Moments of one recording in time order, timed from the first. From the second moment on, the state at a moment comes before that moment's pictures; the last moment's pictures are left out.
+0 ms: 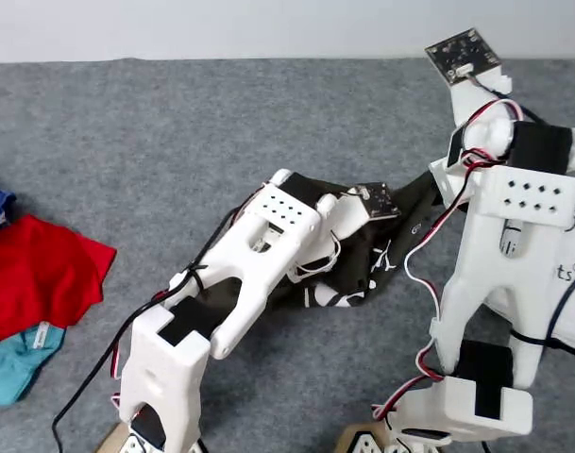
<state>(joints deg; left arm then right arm) 30.9 28.3 -11.2 87.4 -24.2 7.5 -1.1 -26.6 98.9 30.9</state>
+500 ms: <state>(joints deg) 30.6 33.1 -11.7 86.5 -24.1 7.5 -1.1 -26.6 98.9 30.9</state>
